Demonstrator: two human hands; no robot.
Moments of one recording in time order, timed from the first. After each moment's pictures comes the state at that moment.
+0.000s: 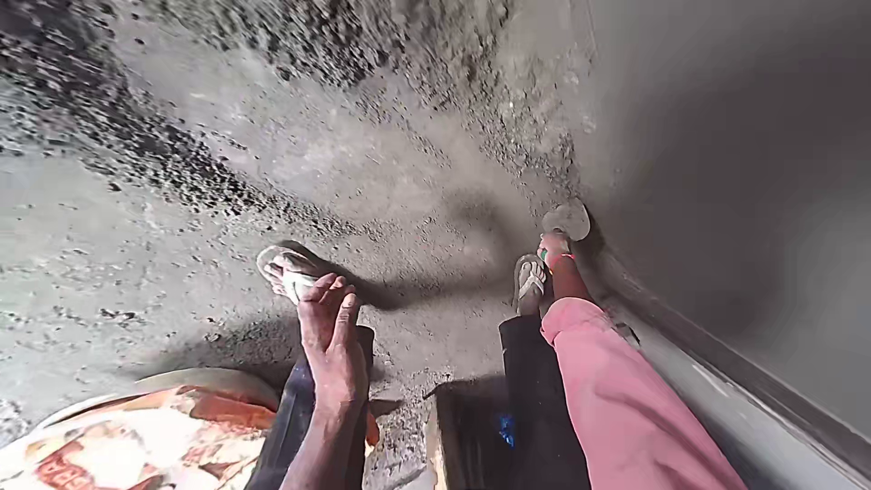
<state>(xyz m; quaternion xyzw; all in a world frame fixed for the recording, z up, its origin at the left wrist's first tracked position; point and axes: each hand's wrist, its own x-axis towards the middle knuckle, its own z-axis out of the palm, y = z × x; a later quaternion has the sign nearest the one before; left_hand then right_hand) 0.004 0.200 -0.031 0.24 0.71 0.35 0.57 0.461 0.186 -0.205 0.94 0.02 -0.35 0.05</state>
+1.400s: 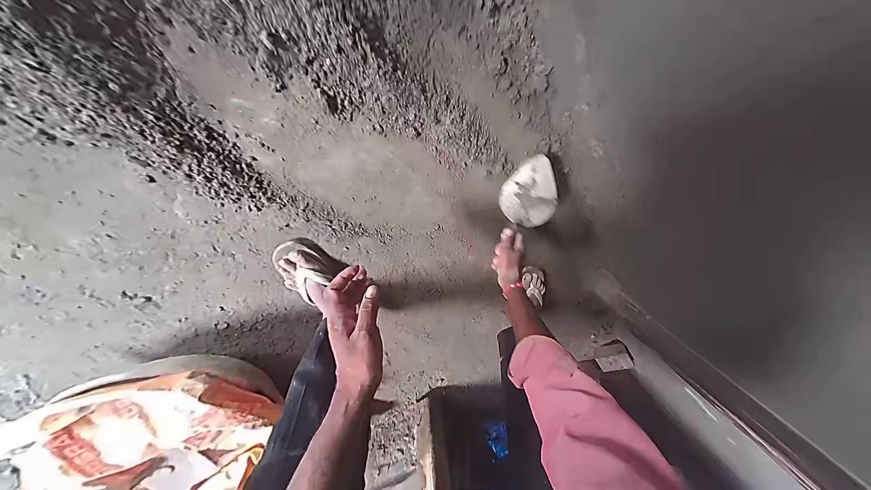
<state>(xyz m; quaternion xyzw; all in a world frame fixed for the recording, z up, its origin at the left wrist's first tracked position) 0.017 0.214 -0.031 0.22 0.71 0.36 0.57 0.318 0.198 -0.196 0.86 0.12 -0.47 -0.17</state>
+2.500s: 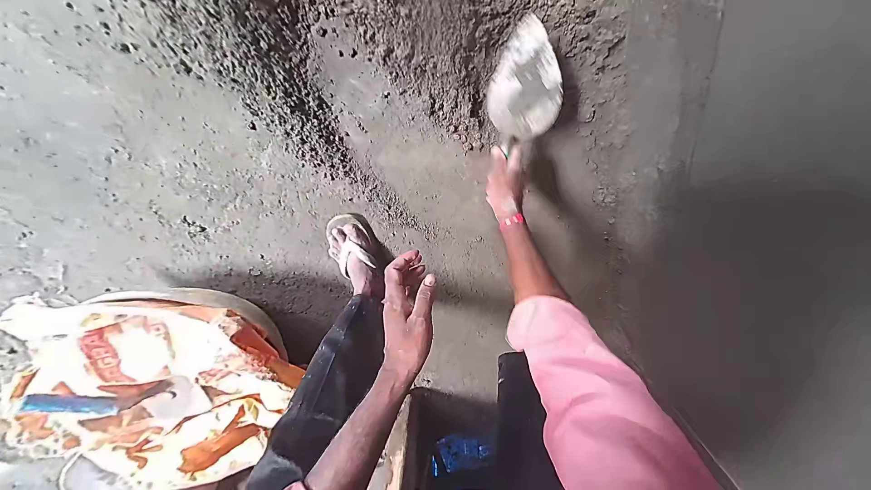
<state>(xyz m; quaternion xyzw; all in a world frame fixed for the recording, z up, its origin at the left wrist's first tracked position) 0.009 0.242 -0.023 0.19 0.73 0.37 0.54 0.149 0.438 -0.195 0.78 0.44 -0.45 -0.09</state>
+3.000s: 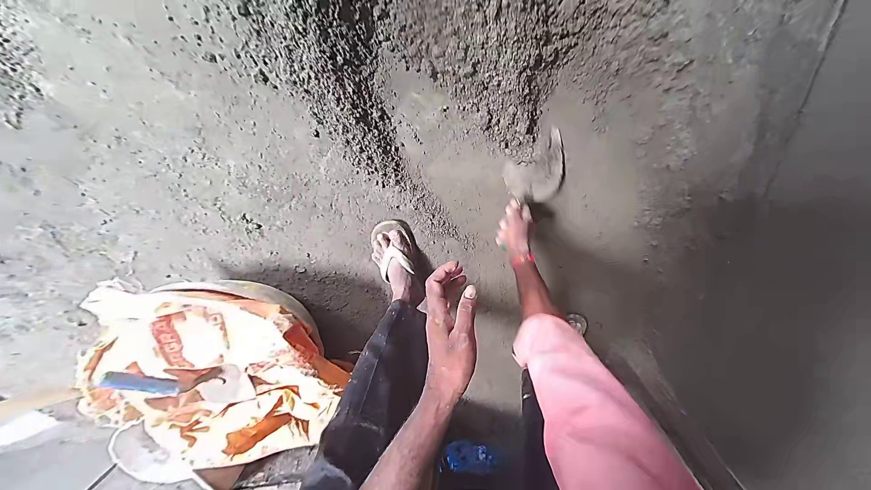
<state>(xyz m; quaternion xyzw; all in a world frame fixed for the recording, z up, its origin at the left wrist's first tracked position) -0.014 0.256 -0.014 0.09 0.72 0.41 0.55 0.113 0.339 -0.245 0.76 0.17 -0.61 -0.15</state>
